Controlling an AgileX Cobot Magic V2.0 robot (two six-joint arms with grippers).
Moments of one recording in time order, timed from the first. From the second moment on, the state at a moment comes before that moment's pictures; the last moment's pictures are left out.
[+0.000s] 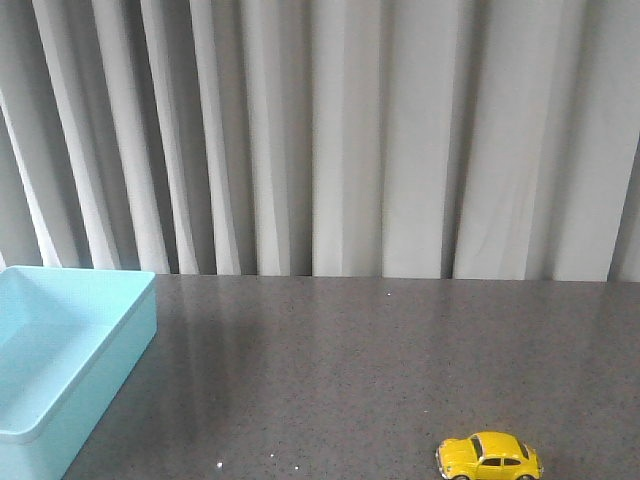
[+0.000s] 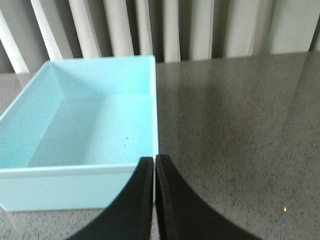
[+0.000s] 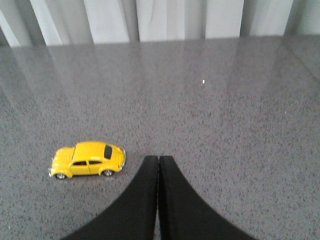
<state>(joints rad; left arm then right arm) -0.07 0.64 -0.63 0.08 0.44 -0.11 -0.07 0.67 -0.67 -0.02 0.52 0.07</state>
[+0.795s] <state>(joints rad) -0.07 0.72 -0.63 0.08 0.50 -0.11 -0.07 0.90 -0.67 0.06 0.61 -0.07</state>
